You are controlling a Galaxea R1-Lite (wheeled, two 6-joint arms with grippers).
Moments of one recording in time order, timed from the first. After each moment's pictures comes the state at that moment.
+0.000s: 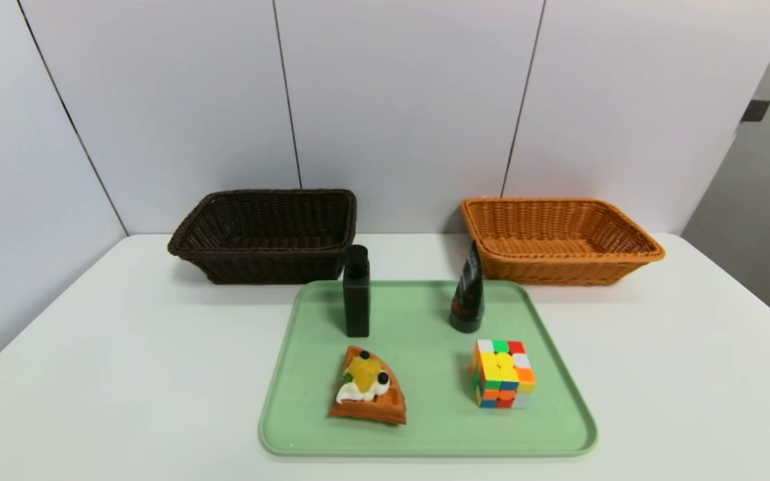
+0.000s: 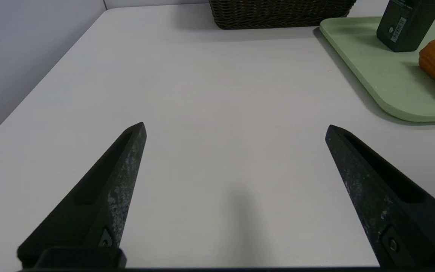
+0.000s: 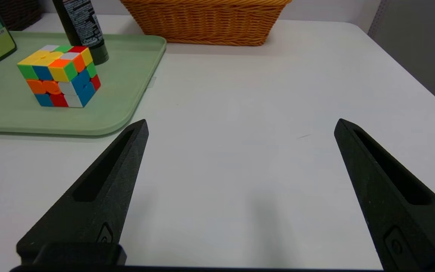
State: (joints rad) left arm 0.00 0.00 0.00 0.00 -0.01 0.01; right arm -0.01 0.00 0.00 0.00 0.03 -0.03
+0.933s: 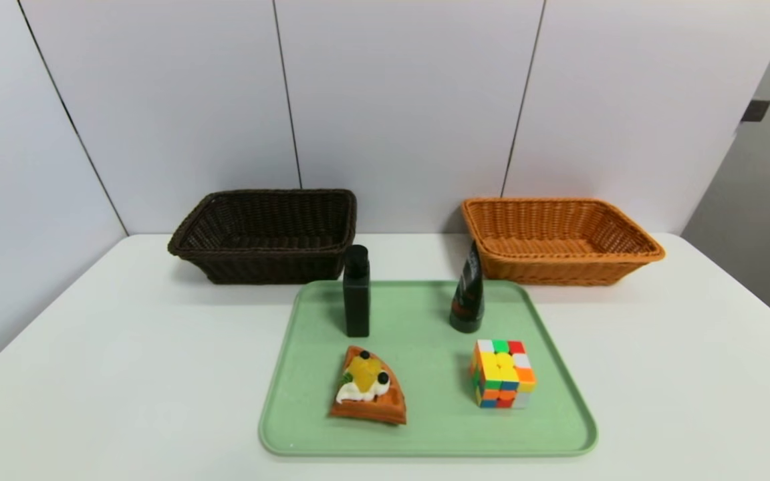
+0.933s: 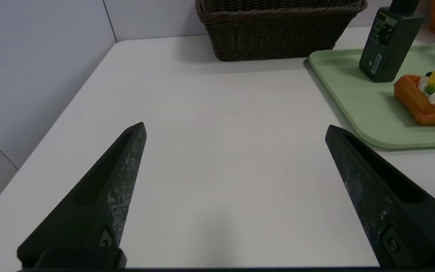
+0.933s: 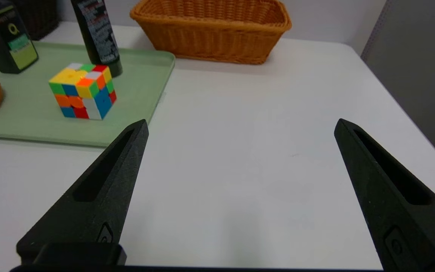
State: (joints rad) left arm 0.00 0.02 -0.22 0.14 -0.02 0.03; right arm -0.01 0.04 -0.25 0.21 0.05 -0.07
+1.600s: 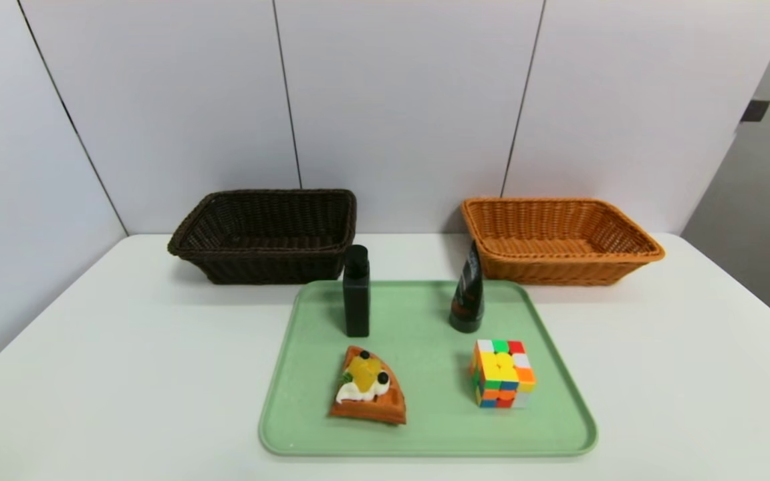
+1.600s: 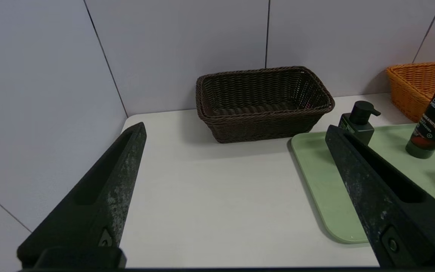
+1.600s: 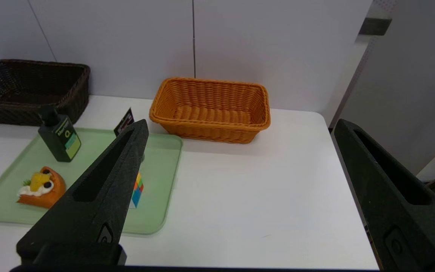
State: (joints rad) left arm 0.00 0.55 -0.89 0.27 -0.05 0.05; right arm -0.02 0.73 -1.40 0.71 0.06 -0.06
